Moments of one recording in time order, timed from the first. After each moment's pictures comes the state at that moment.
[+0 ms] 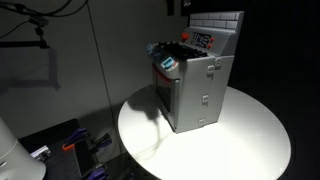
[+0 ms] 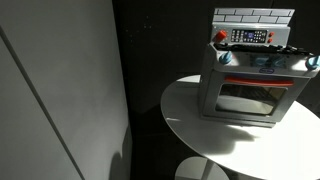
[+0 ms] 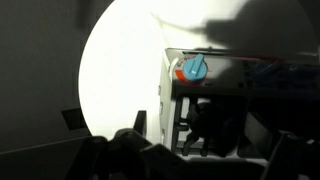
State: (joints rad) arm -0.08 -0.12 -0.13 -1.81 0.01 1.74 0.13
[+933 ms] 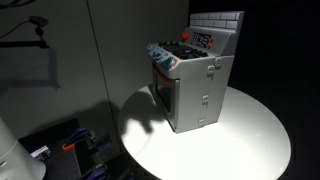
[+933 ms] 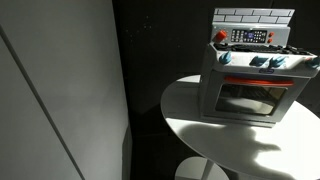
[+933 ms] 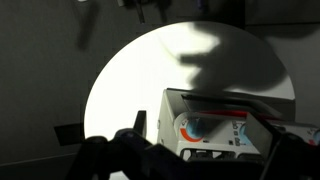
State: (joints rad) arm -0.11 -0.43 -0.15 -2.00 0.01 1.56 0.03
